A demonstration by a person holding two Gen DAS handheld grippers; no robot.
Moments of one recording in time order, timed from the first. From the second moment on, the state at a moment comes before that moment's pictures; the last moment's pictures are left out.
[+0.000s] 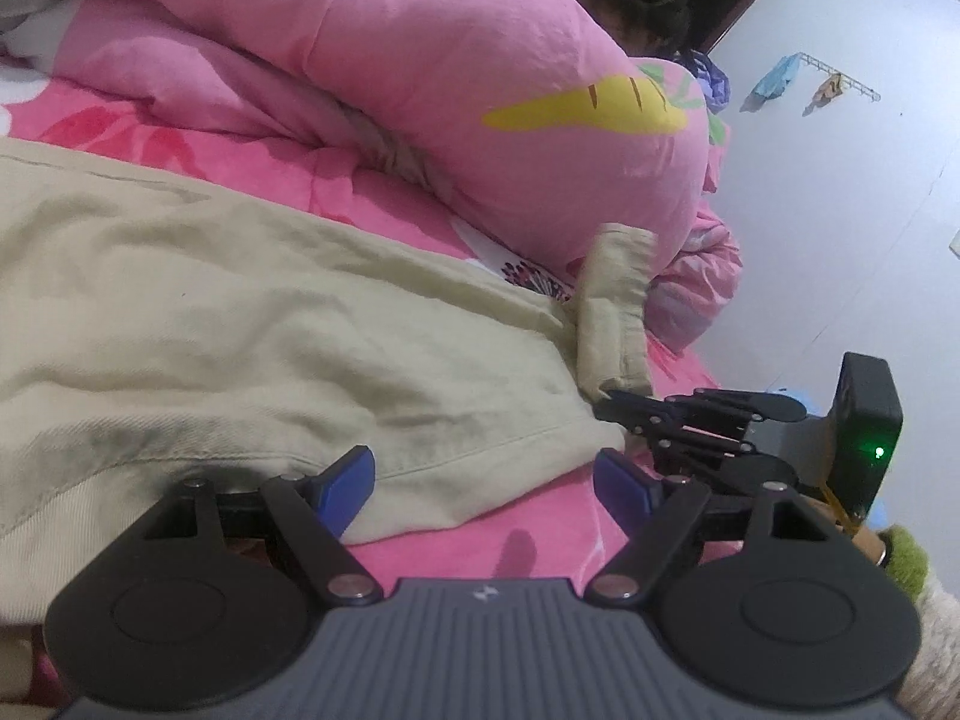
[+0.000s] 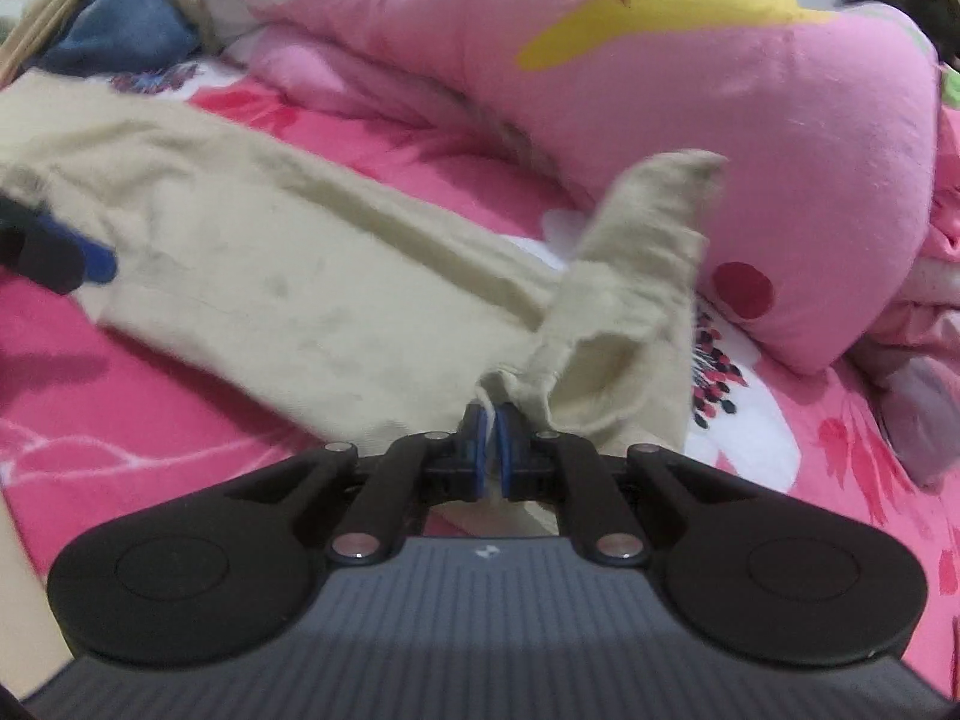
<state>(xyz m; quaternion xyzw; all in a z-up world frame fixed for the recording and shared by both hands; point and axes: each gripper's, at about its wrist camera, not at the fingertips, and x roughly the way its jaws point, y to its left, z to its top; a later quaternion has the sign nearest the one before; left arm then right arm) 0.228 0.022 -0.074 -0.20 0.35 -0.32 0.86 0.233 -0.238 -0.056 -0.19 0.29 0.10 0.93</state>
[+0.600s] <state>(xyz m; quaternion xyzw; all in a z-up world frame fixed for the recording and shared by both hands) 0.222 0.023 -0.066 -0.20 0.33 -0.34 0.86 0.174 -0.436 -0.032 0.16 0.29 -0.16 0.93</state>
